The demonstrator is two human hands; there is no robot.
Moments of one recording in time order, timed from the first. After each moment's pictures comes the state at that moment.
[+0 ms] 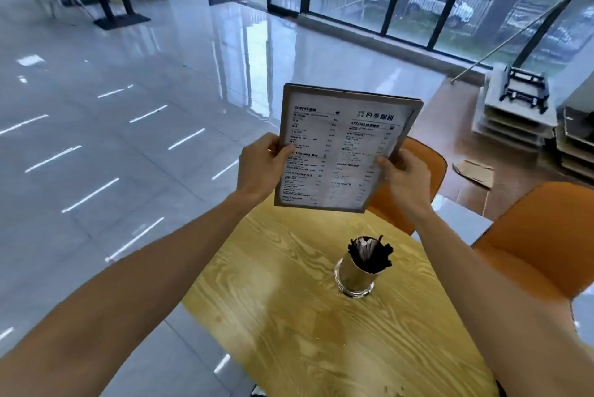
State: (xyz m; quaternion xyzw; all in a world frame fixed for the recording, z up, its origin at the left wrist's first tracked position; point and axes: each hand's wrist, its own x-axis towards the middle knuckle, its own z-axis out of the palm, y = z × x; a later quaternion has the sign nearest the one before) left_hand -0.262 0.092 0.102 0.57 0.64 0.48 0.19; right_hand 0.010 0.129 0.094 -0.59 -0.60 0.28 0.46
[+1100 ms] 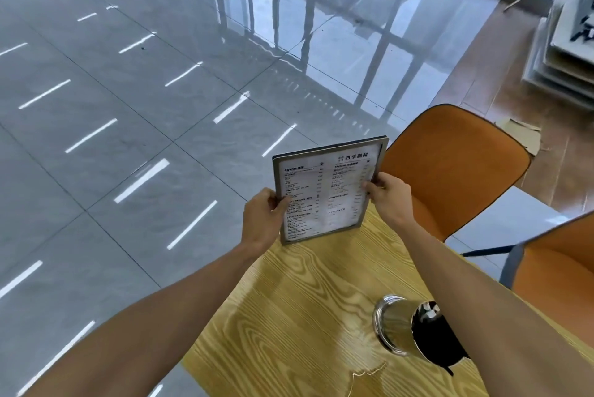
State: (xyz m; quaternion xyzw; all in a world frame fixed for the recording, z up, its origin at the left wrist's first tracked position) left_hand -0.343 0.226 -0.115 0.43 0.74 0.37 0.34; right_hand -0.088 0.319 -0.090 -0.67 -0.63 0.33 0.23
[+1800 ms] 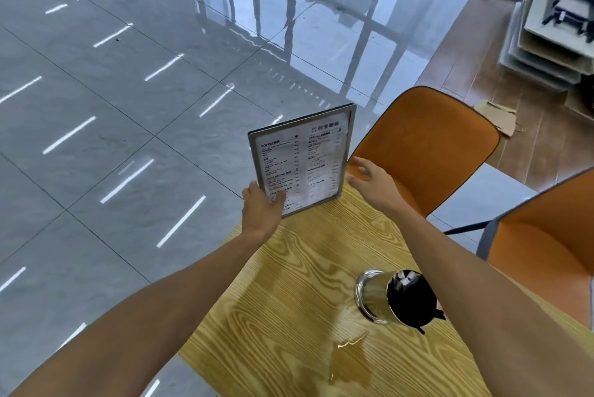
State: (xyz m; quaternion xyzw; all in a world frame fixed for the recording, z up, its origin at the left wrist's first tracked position) left_hand -0.300 0.212 -0.109 0.40 0.76 0.32 0.39; right_hand -0.060 0.296 -0.071 -0.67 -0.61 0.40 0.13
